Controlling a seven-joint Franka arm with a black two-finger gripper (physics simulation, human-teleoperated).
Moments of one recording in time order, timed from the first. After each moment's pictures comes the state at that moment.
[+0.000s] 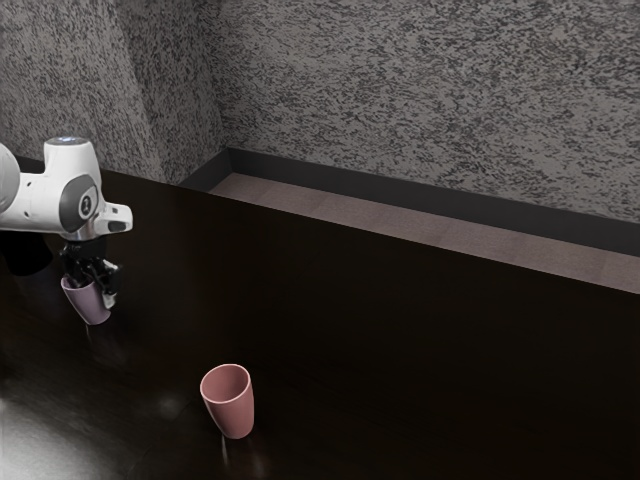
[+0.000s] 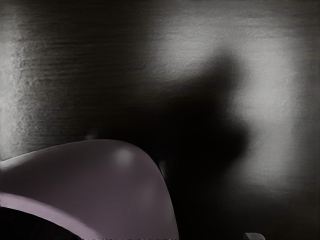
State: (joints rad) arm 0.13 0.39 0.37 -1.93 0.00 2.20 0.43
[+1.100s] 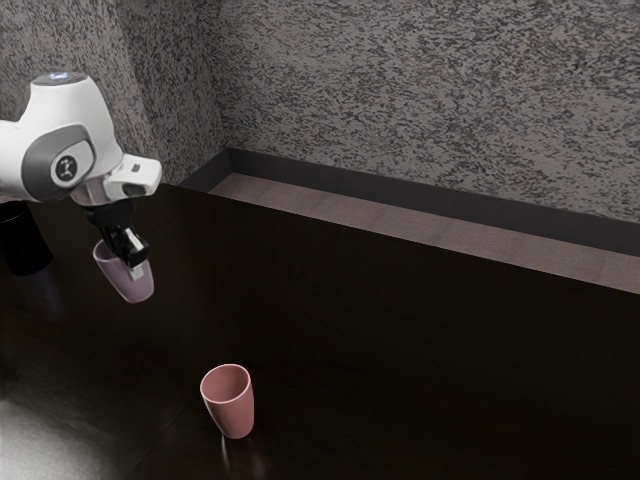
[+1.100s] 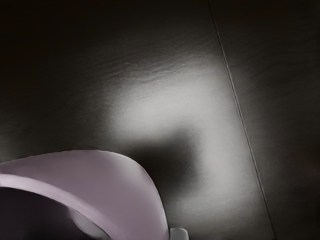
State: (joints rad) arm -0.04 -0.24 0.19 -2.27 0.08 2.07 0.39
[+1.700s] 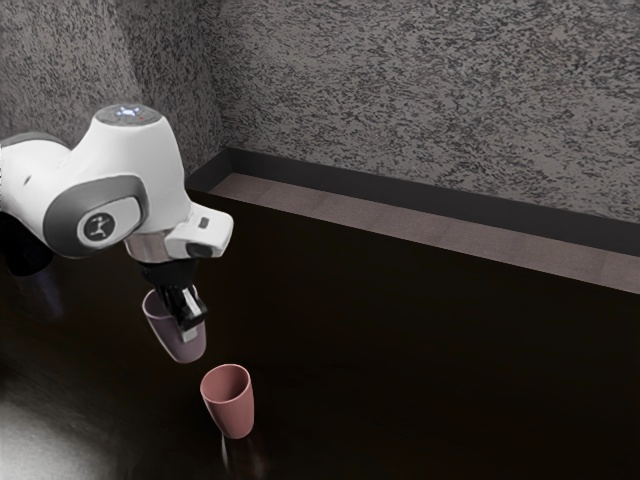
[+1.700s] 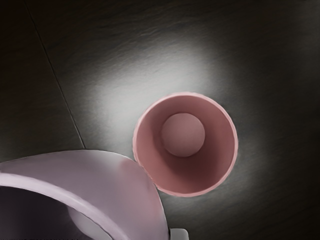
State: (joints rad) arm -0.20 -0.43 -0.04 -2.43 0.05 1.98 0.13
